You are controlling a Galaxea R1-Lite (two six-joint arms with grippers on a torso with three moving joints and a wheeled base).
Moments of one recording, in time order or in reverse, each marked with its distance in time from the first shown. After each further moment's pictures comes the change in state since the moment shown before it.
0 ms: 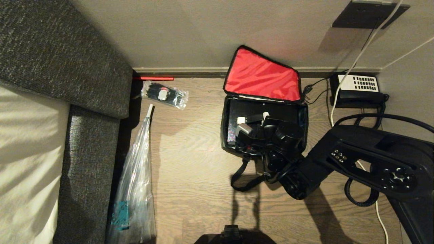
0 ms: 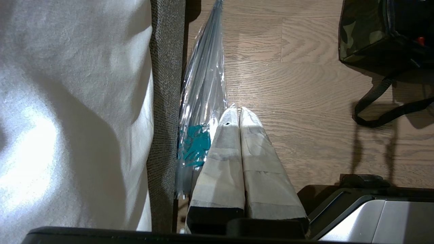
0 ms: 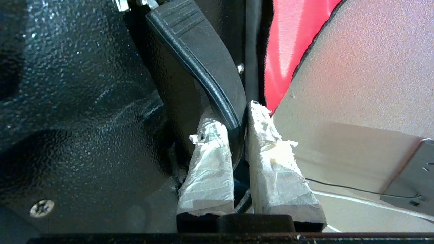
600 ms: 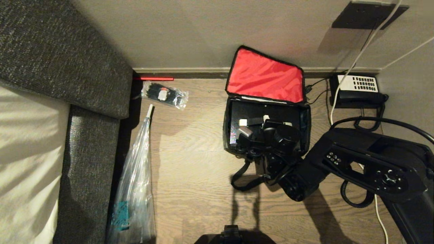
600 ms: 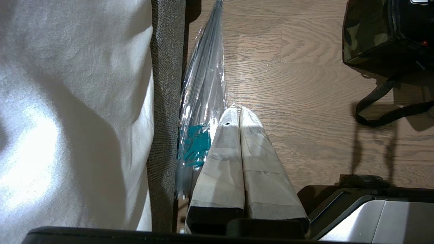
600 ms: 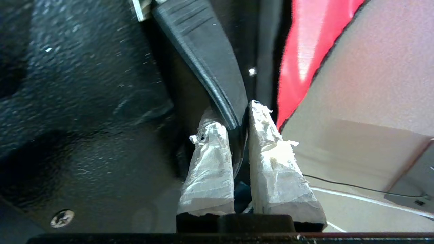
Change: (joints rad) left arm 0.000 0.000 0.000 0.000 0.000 0.000; right arm -0.011 0.042 -0.012 0.006 -0.007 0.007
